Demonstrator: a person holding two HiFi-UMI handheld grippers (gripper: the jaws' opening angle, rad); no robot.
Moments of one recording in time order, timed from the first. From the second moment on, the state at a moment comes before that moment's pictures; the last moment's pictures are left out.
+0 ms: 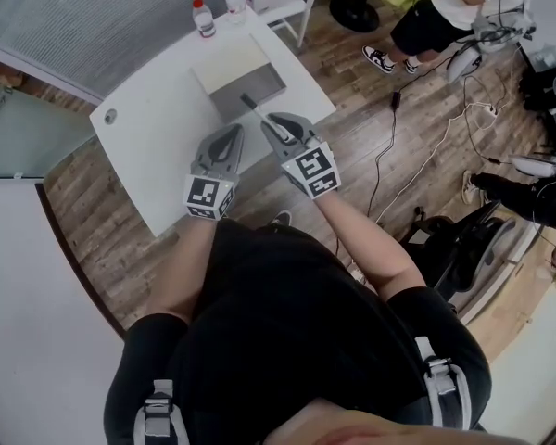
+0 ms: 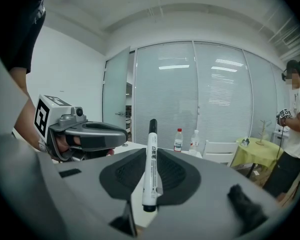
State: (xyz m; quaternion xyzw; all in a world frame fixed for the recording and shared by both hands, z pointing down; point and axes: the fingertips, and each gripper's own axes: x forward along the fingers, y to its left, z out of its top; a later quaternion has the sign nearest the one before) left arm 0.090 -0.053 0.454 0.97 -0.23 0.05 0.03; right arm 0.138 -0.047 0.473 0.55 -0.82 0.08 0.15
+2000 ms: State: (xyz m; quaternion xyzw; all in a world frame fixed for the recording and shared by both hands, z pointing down) left arm 0.103 -0.257 0.531 0.90 -0.43 0.06 0.08; right arm 0.160 -0.245 0.599 0.26 -0.93 0.04 0.25
